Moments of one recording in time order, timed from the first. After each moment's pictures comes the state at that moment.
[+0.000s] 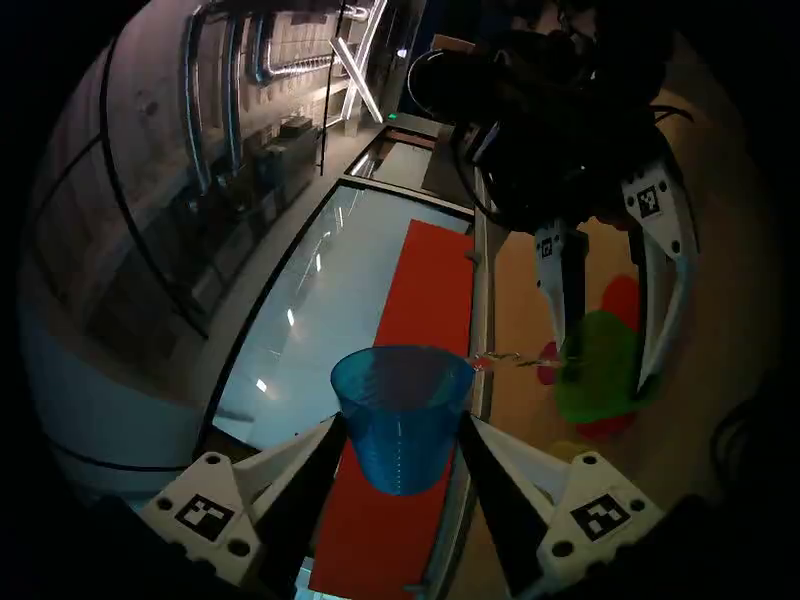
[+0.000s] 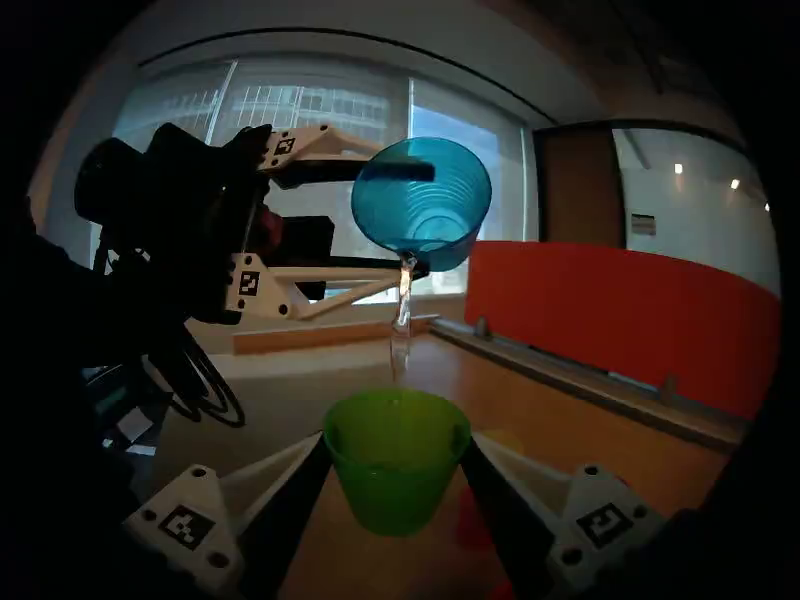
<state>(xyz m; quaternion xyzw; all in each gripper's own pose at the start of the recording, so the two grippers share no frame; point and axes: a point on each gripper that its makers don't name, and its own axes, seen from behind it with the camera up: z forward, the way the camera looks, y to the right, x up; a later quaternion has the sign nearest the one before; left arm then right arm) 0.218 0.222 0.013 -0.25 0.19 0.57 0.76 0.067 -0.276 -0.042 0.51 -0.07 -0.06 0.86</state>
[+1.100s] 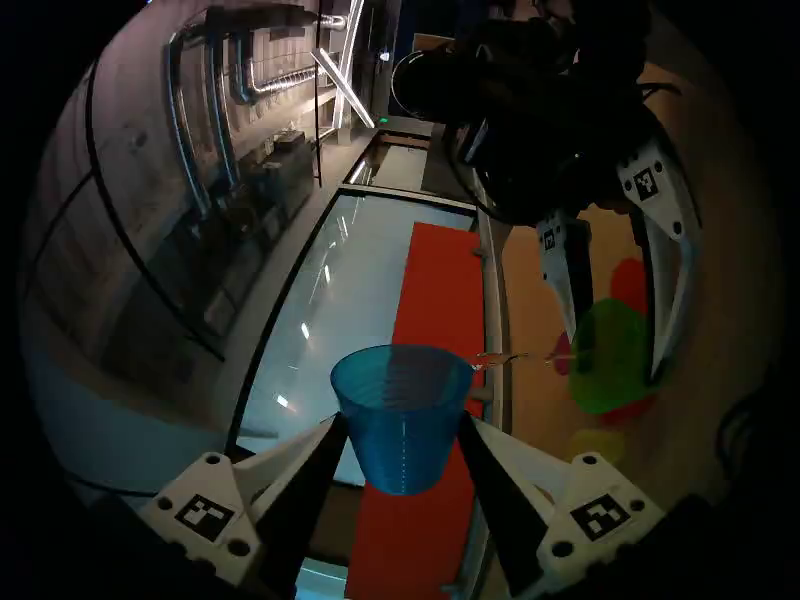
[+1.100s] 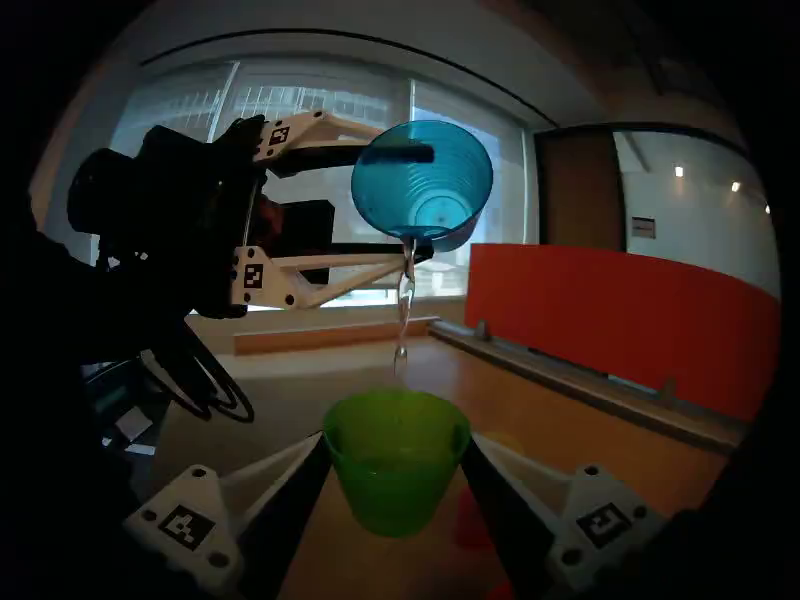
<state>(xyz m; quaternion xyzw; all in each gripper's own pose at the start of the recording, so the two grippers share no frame) 0.234 0.224 0.009 -0.23 0.22 0.60 0.73 0.067 -0.275 -0.042 0.51 -0.07 -0.06 0.86</state>
